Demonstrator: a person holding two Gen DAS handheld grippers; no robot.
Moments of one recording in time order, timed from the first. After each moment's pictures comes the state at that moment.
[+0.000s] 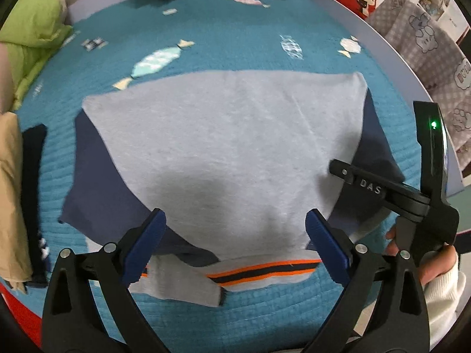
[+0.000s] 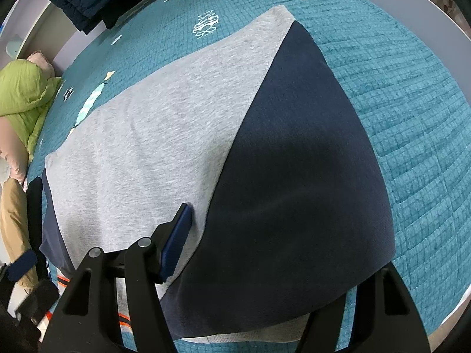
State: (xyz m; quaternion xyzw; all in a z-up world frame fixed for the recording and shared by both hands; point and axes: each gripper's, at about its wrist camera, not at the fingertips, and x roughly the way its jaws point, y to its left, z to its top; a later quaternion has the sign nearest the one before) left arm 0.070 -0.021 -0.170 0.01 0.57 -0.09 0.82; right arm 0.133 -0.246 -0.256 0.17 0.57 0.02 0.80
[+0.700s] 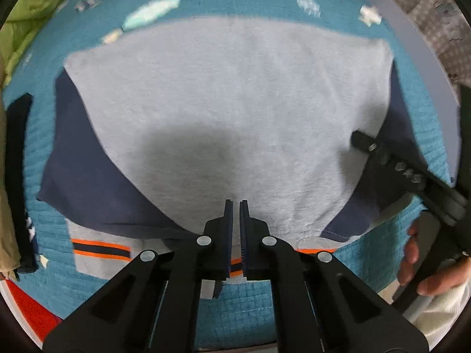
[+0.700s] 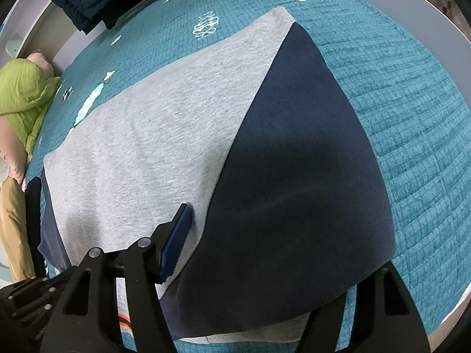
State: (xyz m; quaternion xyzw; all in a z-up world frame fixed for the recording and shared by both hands) left arm 0.085 -0.020 -0.222 -0.01 0.66 -0.07 0.75; right arm 0.134 -0.247 -0.255 0.17 0.57 0.02 0.80
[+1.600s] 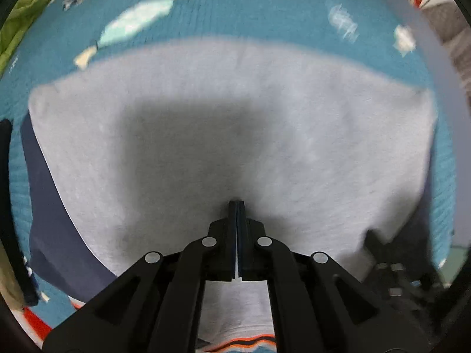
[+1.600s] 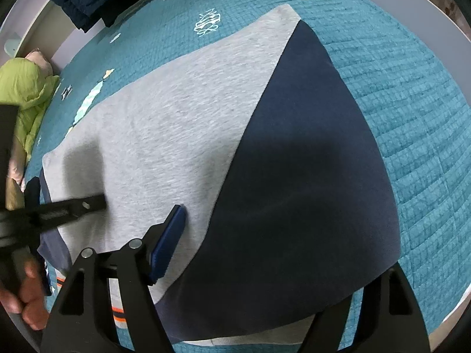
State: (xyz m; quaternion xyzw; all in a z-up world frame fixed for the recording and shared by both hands) left arm 0.184 -0.028 -0.236 -0.04 0.66 -0.05 0.75; right arm 0.137 -0.243 -0.257 0.16 0.58 0.02 0.80
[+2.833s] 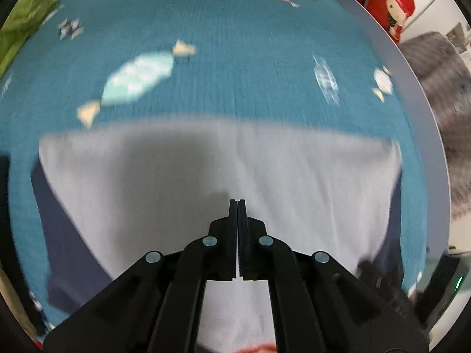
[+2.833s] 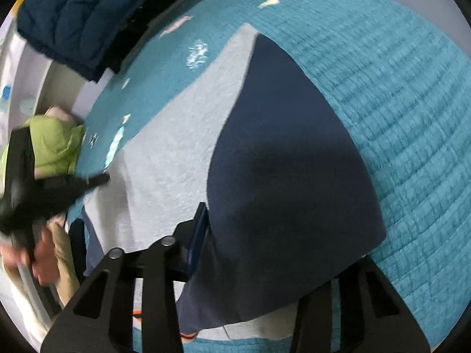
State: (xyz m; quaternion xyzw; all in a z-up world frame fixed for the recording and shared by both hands) left arm 0.208 -0.031 -0.200 -0.07 0.62 -0.09 0.78; right arm 0.104 -0.288 -0.240 0.29 0.51 0.06 0.81
